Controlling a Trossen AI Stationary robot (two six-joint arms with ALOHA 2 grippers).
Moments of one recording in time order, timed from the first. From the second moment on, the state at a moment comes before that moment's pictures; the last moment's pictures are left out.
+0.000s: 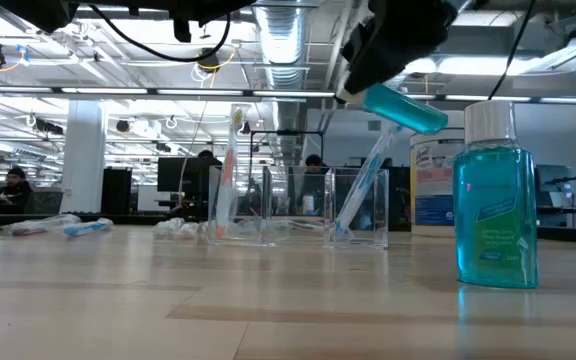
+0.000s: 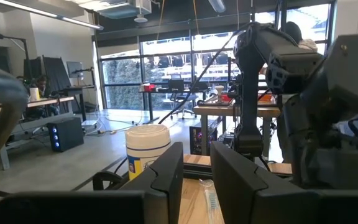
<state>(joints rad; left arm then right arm) -0.25 1.29 0.56 0.96 -0.60 0.16 0.31 1.63 1.17 -0.41 0.10 0.03</state>
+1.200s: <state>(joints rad) -0.25 1.29 0.56 0.96 -0.59 0.15 0.26 1.44 1.10 -0.02 0.25 -0.09</state>
